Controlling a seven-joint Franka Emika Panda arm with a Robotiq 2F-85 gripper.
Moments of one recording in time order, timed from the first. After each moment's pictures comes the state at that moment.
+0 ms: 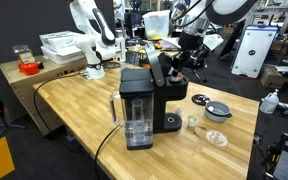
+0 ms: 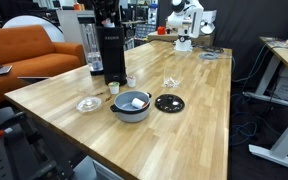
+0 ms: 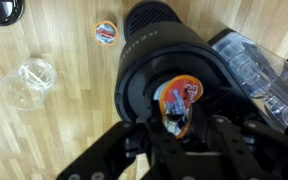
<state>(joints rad) 0.13 0.09 0.13 -2.12 0.06 2.47 -0.08</state>
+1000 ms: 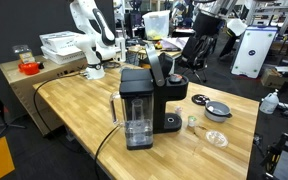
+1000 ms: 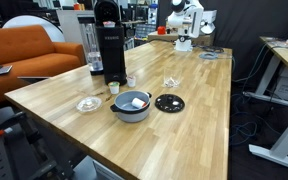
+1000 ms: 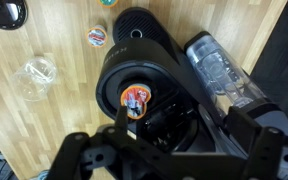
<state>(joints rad) 0.17 -0.16 0.16 -2.28 0.05 2.46 0.01</state>
